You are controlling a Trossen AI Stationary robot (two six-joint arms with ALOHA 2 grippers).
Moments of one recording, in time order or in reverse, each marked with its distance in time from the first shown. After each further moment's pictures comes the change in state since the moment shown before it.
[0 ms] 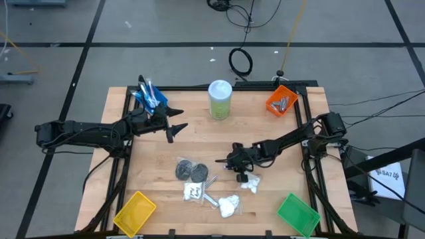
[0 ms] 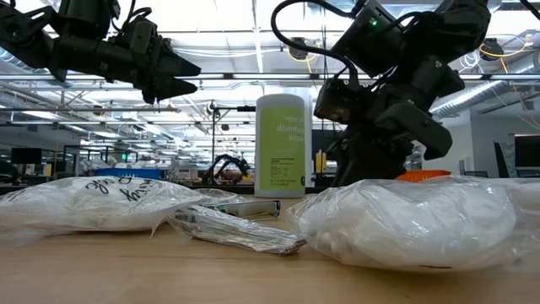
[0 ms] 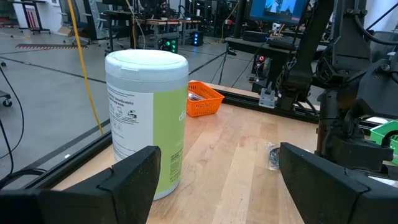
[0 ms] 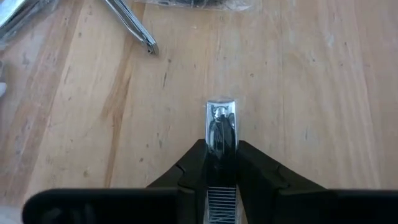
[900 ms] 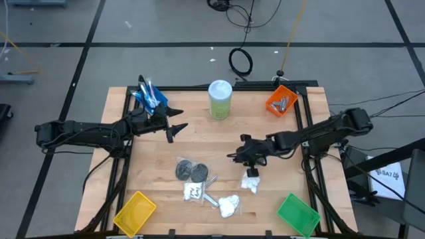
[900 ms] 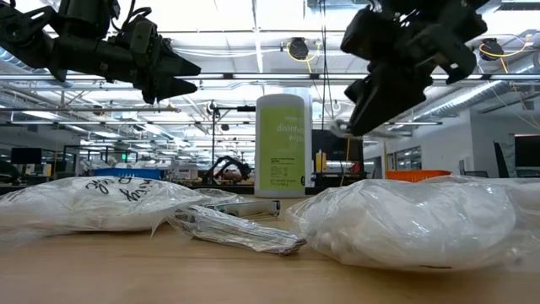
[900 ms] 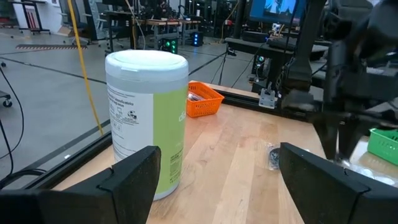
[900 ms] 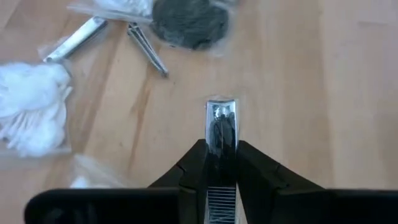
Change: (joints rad) left arm 0.000 0.000 0.000 0.000 0.000 0.000; right arm -0.003 -0.345 -0.001 -0.241 0.046 -0.087
